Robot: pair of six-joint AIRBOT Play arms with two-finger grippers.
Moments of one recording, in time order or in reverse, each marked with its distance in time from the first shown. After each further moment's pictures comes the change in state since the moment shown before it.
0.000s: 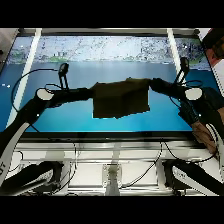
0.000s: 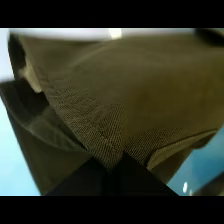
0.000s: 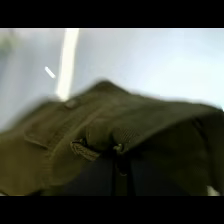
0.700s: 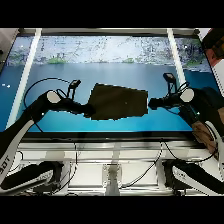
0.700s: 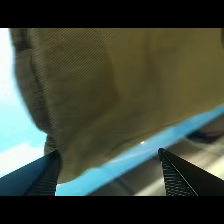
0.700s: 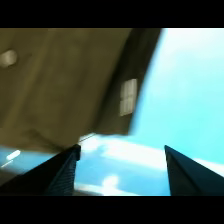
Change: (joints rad) left arm -0.011 -0.049 -0.005 0.339 -0.242 -0.214; right arm 0.000 -0.019 0.040 -0.486 0.386 0.154
